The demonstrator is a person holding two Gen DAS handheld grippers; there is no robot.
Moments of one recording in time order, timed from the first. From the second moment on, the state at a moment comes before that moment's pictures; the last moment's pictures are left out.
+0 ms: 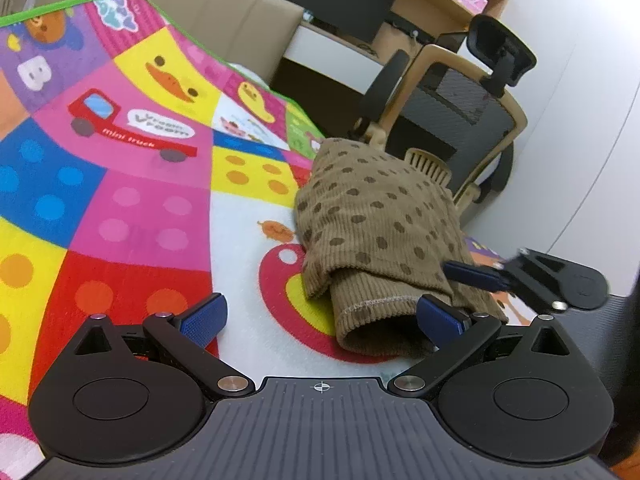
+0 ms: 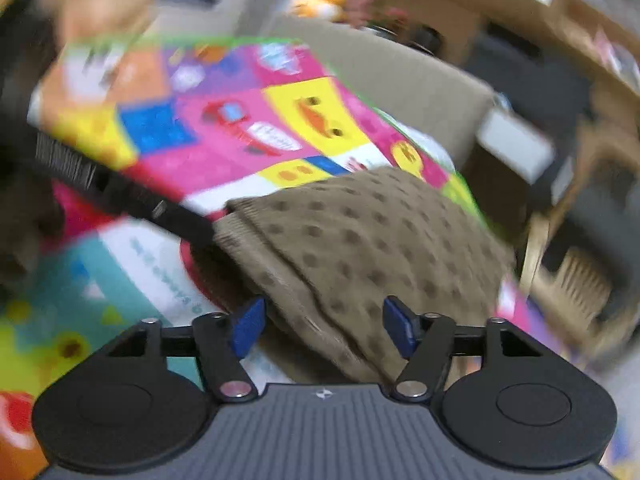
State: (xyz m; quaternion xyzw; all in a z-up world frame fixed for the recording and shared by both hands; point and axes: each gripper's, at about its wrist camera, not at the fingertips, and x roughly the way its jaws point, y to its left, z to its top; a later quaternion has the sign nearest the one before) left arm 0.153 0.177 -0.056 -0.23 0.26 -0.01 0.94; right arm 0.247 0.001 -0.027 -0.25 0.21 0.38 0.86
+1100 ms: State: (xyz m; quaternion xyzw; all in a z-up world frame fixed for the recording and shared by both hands) left arm 0.151 0.033 -0.058 -0.02 0.34 0.09 0.94; right arm 0.248 -0.108 -0.058 -0.07 0.33 0.18 0.92
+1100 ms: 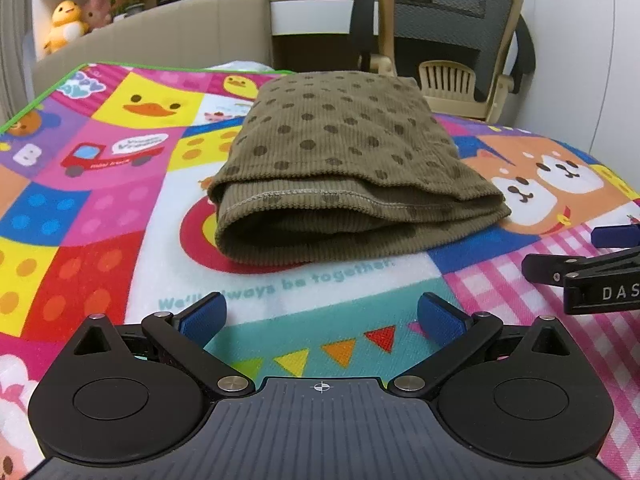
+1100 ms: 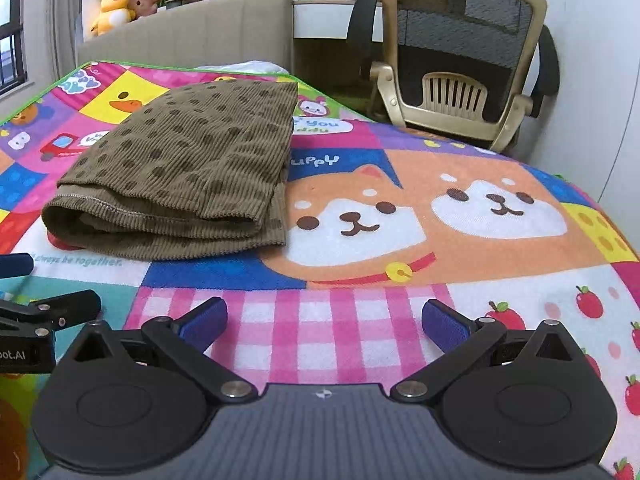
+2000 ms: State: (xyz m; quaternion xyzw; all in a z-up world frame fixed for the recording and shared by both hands) left arm 0.153 0.035 -0.057 -0.02 0.34 0.08 0.94; right arm 0.250 -0.110 -0.059 -0.06 0.33 0.18 0.92
